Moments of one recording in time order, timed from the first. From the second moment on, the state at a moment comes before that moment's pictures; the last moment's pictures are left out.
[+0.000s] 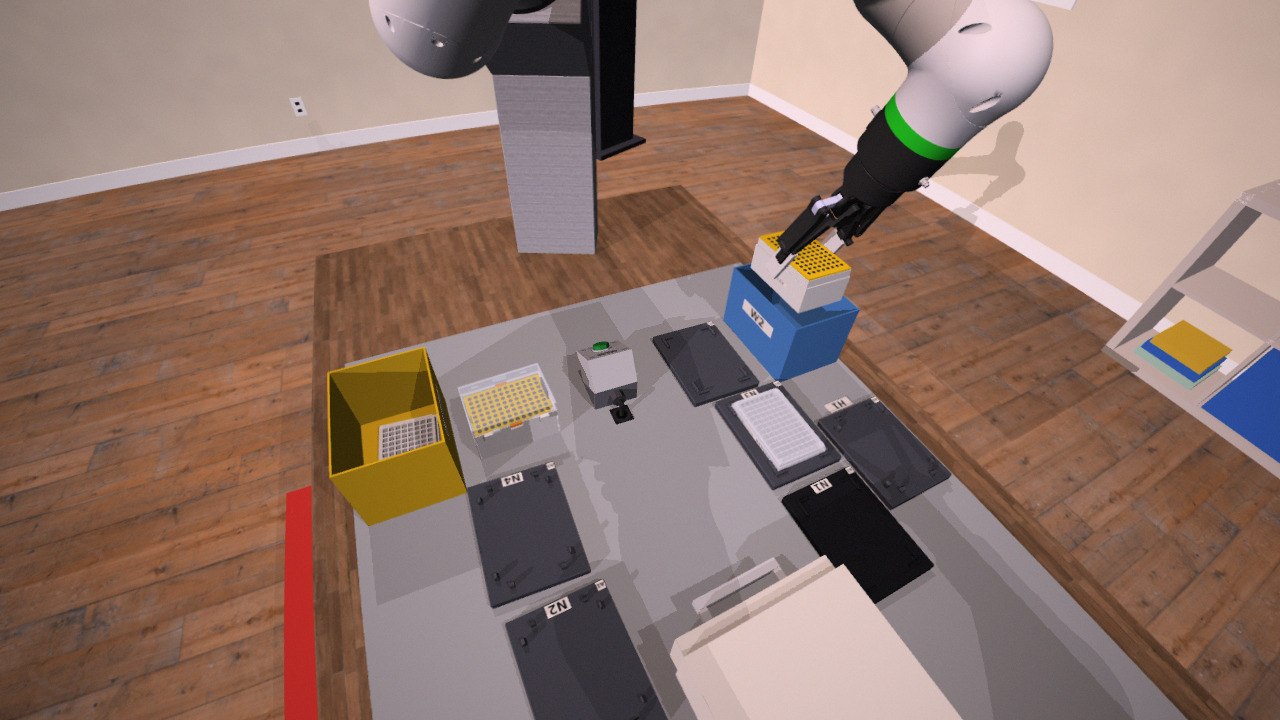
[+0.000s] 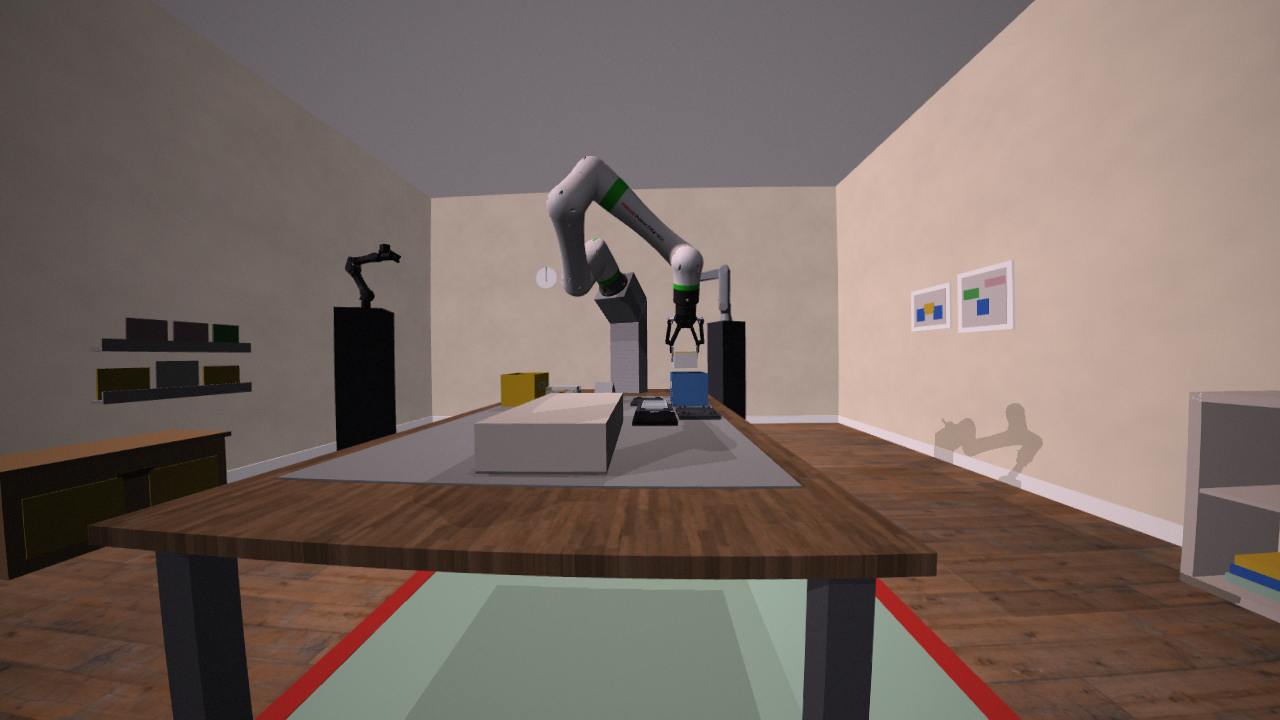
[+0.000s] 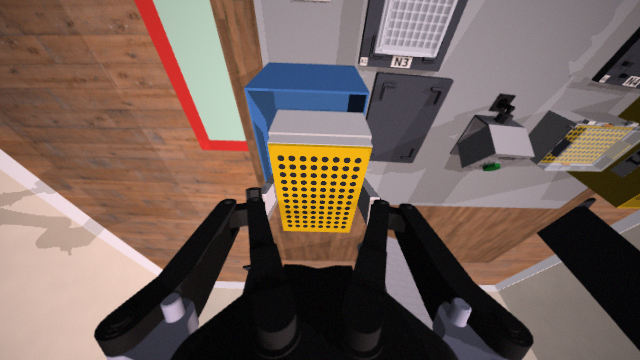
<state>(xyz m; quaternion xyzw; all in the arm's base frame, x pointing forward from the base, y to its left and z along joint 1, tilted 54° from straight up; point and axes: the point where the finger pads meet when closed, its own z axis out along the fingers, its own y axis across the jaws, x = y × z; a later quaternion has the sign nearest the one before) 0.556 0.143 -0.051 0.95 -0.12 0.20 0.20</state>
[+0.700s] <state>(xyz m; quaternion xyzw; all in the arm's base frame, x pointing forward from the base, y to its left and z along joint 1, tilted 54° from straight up) 0.554 0.155 -0.063 0.95 -0.12 0.20 0.20</state>
